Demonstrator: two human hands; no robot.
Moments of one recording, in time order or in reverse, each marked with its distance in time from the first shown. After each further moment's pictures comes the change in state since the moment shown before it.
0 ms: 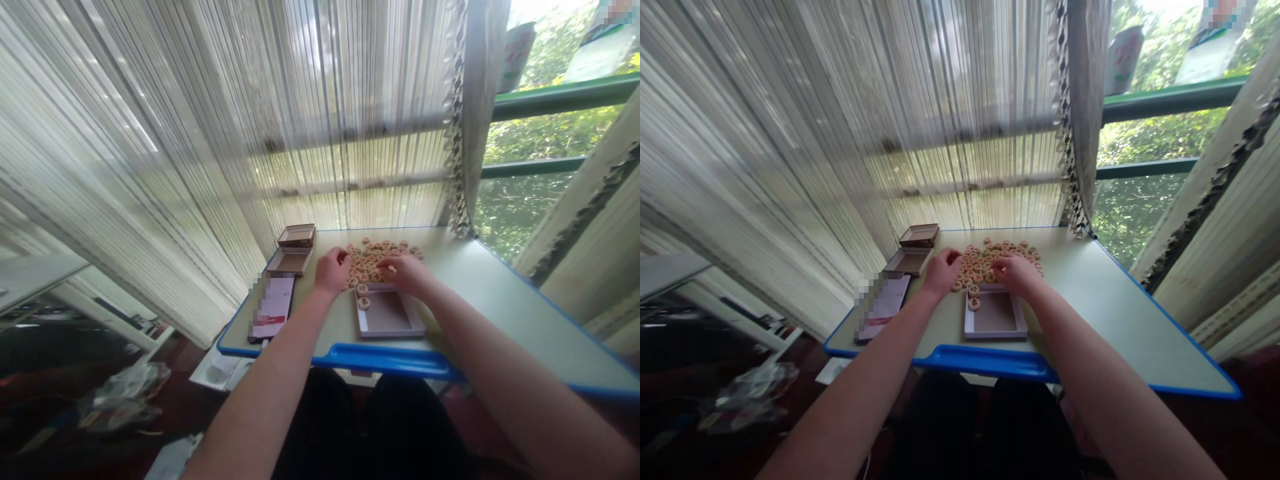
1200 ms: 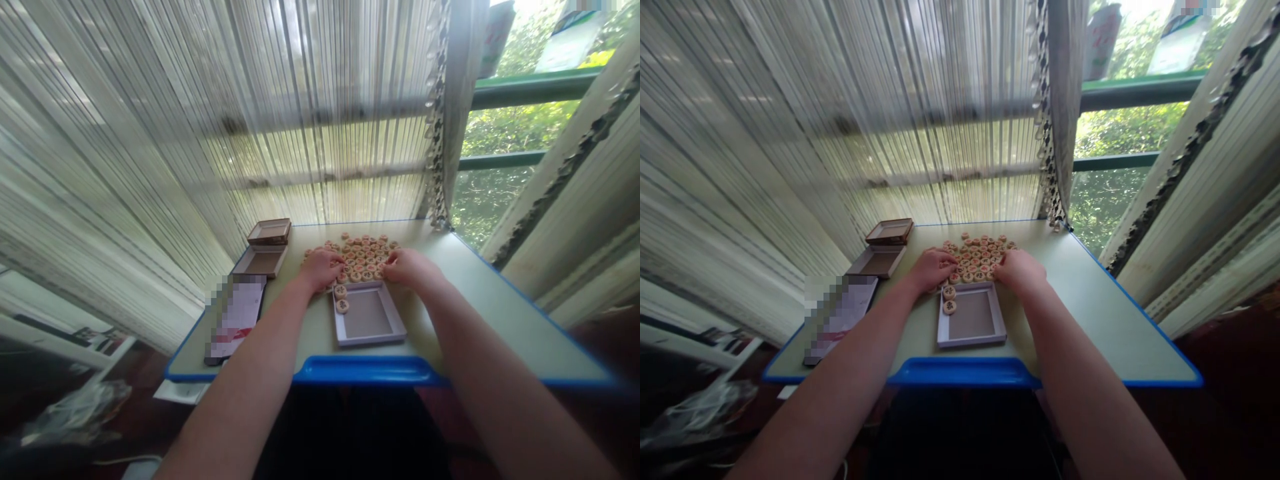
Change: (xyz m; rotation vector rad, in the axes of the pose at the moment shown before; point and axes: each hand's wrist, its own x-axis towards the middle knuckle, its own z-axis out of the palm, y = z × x) left_hand 0.034 -0.013 0.027 0.220 -0.408 0.337; right_hand -0.003 0.016 -0.034 -0.185 -0.236 0.550
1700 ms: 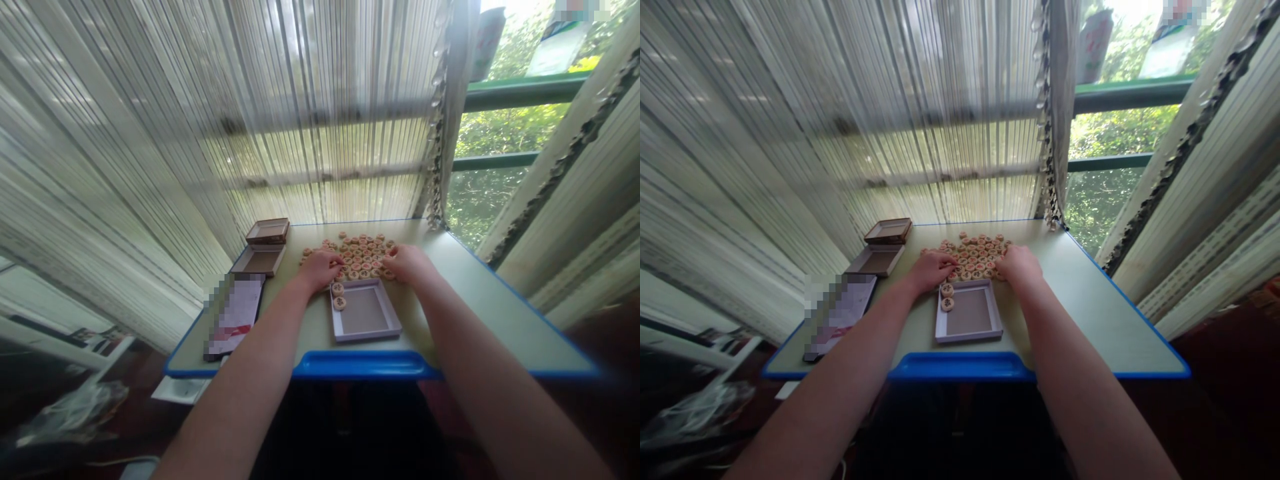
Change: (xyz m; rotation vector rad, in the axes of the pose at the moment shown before) left_hand -0.004 0.006 0.000 -0.025 -0.037 -0.017; right_hand 0.008 0.006 0.005 0.030 0.058 0.095
